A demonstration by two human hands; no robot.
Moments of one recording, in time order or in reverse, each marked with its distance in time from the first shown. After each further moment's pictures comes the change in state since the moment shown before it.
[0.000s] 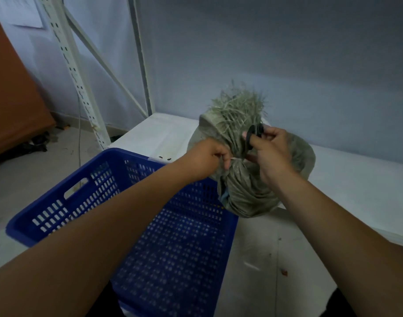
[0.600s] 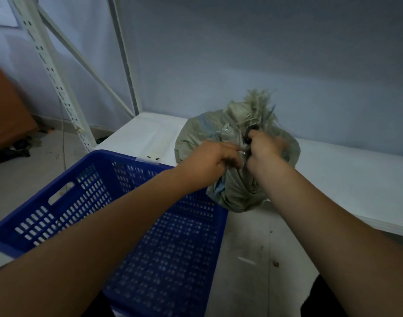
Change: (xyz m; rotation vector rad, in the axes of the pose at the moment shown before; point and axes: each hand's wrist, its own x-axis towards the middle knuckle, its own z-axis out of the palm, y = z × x) left_hand -0.007 0.033 0.025 0.111 0.038 0.300; right_hand 0.026 0.003 -0.001 0.227 0.367 0.300
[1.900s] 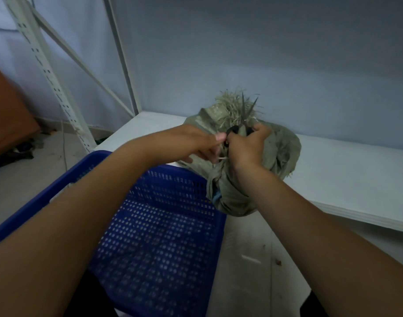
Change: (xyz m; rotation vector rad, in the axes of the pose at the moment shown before) left_hand -0.003 0.018 -0.069 -0.255 -0.298 -0.502; right_hand -0.032 0.013 0.003 -0.336 -0.162 -0.316
